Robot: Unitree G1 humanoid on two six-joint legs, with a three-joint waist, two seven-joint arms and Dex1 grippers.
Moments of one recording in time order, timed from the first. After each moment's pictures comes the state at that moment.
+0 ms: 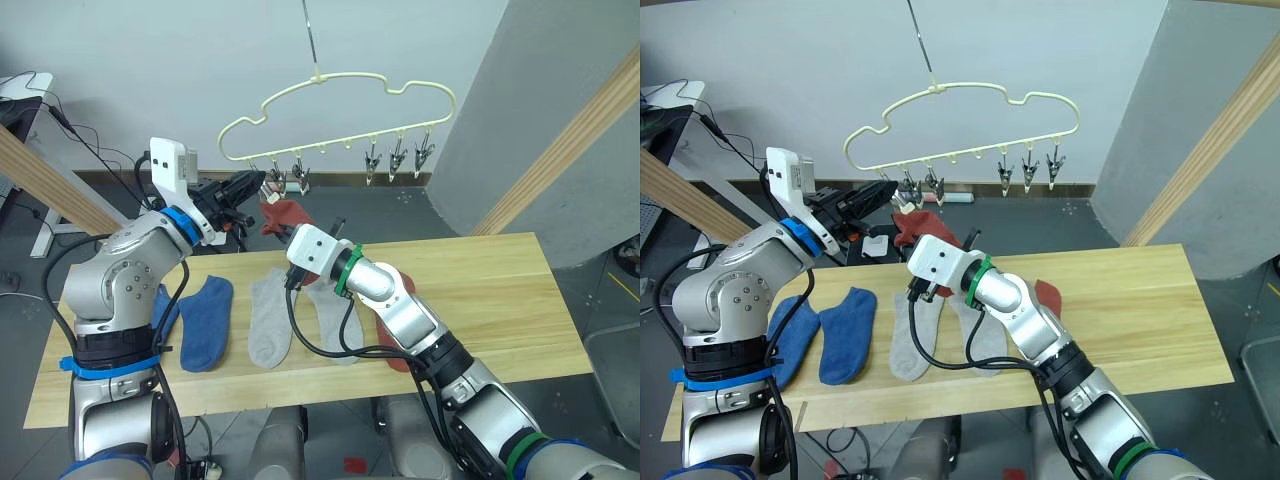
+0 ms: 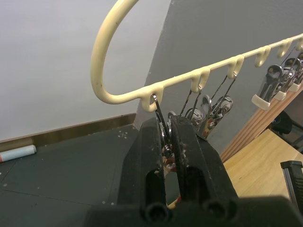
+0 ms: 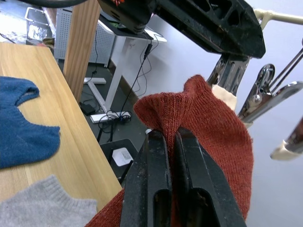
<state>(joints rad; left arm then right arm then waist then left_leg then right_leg) -0.58 0.52 0.28 -0.09 -0.69 0.78 -0.51 -0.65 -0.01 0.46 0.22 -0.27 -0.03 0.37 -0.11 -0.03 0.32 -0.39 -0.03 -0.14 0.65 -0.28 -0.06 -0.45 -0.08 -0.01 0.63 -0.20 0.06</state>
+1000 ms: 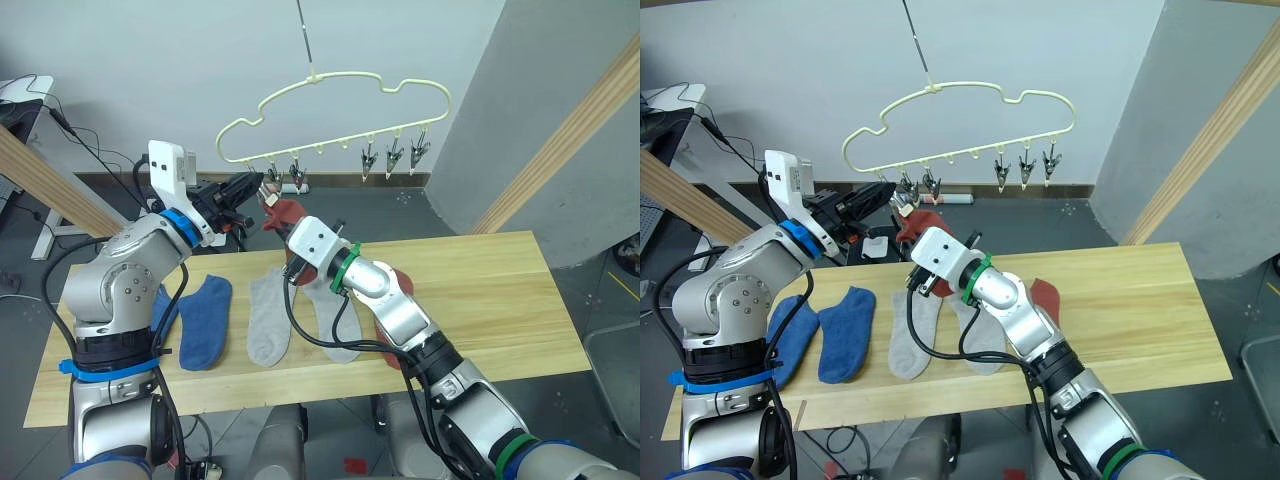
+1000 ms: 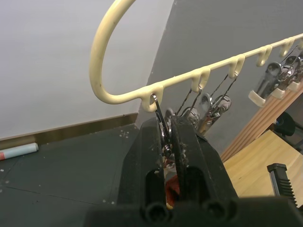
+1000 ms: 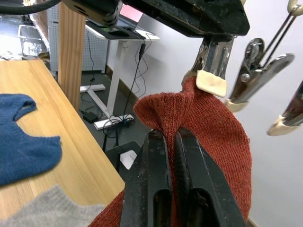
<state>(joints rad) -0.57 0.52 0.29 -0.09 -0.70 0.78 -0.49 -0.66 0.06 0.40 0.33 -0.23 -0.05 0.36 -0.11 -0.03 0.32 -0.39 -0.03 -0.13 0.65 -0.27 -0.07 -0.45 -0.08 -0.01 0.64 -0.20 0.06</state>
